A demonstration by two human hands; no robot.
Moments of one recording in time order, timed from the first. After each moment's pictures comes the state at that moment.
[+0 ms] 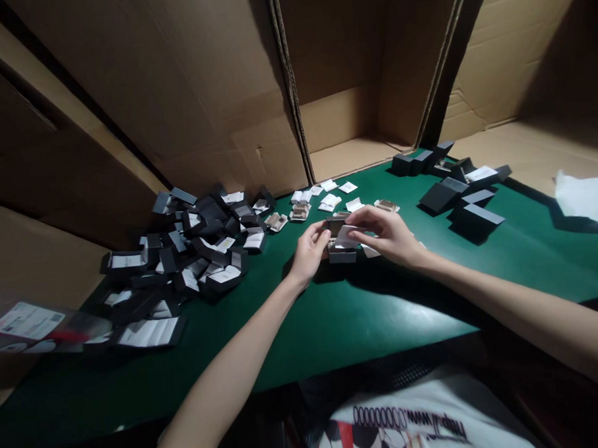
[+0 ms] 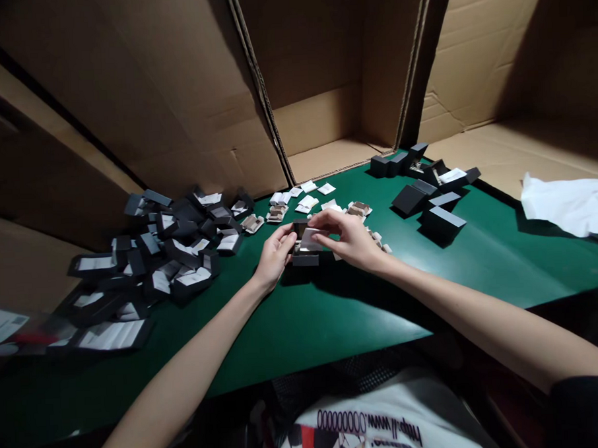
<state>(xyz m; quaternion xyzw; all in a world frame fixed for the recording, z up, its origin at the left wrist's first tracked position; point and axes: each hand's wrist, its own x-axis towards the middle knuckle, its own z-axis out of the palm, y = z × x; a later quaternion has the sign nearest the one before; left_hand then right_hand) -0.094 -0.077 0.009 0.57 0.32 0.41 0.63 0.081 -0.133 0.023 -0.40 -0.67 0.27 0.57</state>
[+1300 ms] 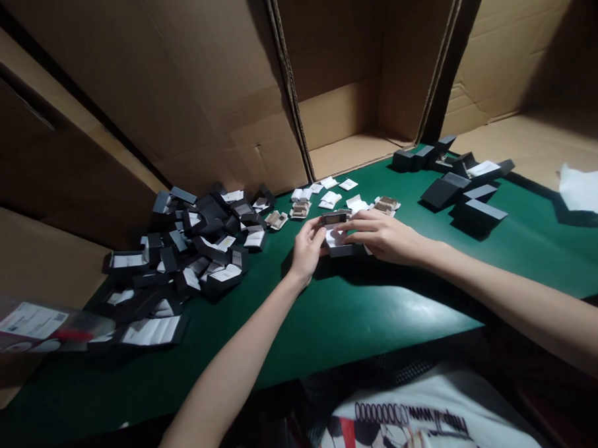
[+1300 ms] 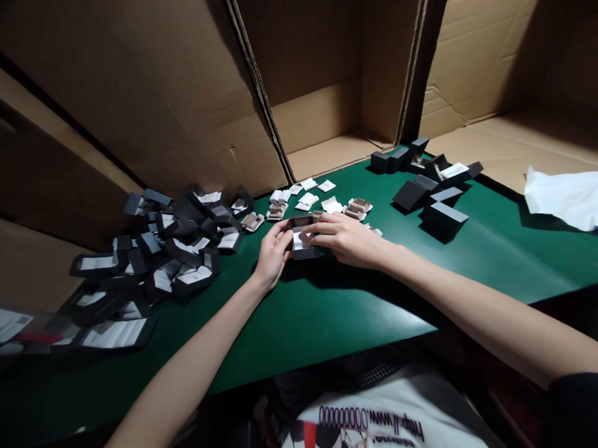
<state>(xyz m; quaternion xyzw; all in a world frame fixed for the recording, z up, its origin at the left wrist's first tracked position) -0.094 -0.080 0.013 0.54 0.35 0.43 0.63 0.096 -0.131 0.027 -0.34 -0.89 -0.08 0.29</state>
